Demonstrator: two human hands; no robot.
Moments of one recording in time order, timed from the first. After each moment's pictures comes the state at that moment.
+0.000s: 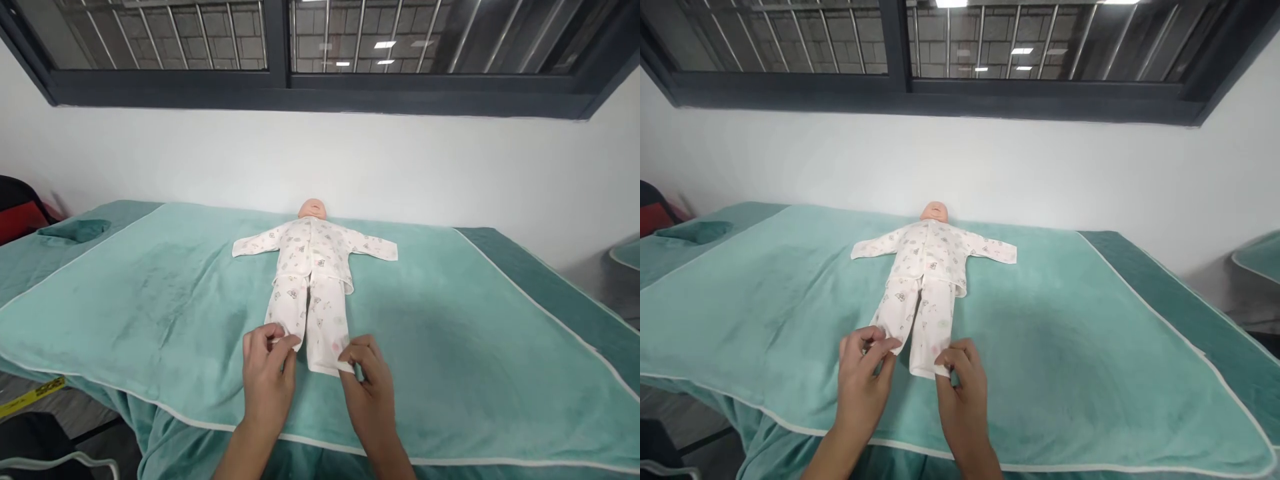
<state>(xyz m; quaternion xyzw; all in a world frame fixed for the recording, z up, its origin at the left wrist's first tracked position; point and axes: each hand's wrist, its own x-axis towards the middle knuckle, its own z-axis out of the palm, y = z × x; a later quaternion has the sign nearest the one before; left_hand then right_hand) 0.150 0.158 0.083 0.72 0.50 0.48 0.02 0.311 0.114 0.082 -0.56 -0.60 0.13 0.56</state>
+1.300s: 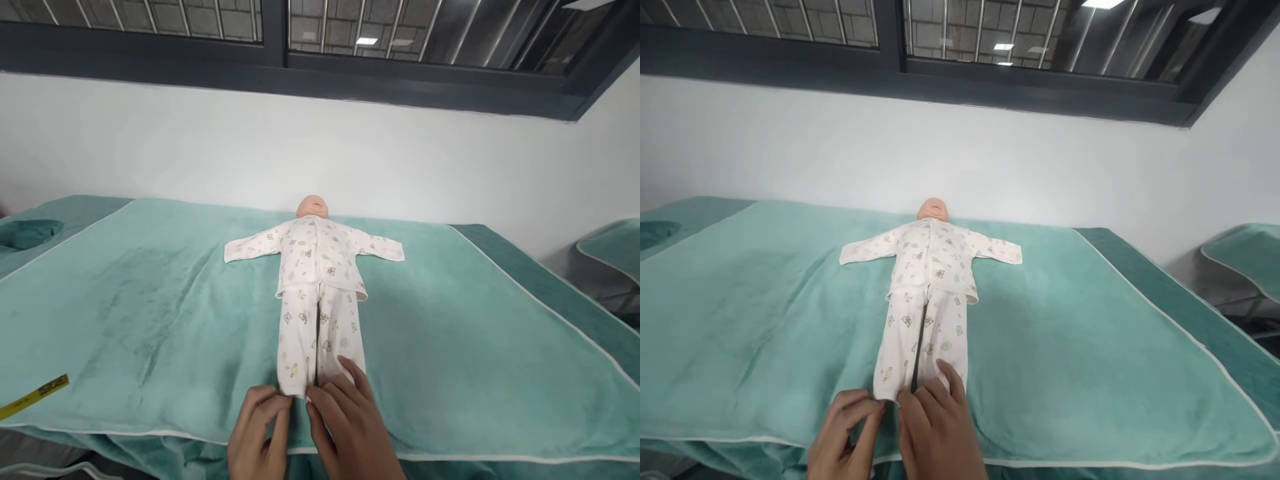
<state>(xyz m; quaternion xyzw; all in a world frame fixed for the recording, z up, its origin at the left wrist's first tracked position) 0.105 0.145 0.052 0.71 0.42 0.54 0.18 0.257 0.121 0.089 -0.53 -0.78 0.00 0.34</state>
